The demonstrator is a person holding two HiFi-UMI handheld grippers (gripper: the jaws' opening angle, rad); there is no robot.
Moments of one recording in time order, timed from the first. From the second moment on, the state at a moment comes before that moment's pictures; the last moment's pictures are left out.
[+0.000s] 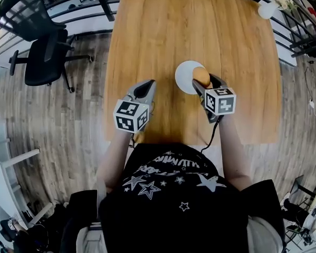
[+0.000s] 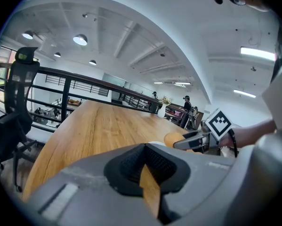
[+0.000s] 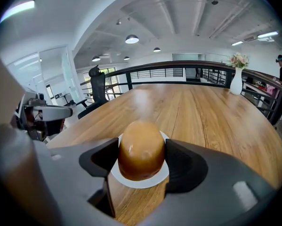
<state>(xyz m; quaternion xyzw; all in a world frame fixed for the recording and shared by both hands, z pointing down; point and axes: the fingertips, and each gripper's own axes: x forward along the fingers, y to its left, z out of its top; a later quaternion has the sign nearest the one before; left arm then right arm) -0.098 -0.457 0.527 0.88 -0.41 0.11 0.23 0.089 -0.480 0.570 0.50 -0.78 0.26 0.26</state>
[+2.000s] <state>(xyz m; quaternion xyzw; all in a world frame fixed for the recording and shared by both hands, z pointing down) -0.104 -0.457 0.552 0.86 -0.41 0.11 0.27 0.076 -0.495 0.588 0.51 -0.77 0.25 0.28</state>
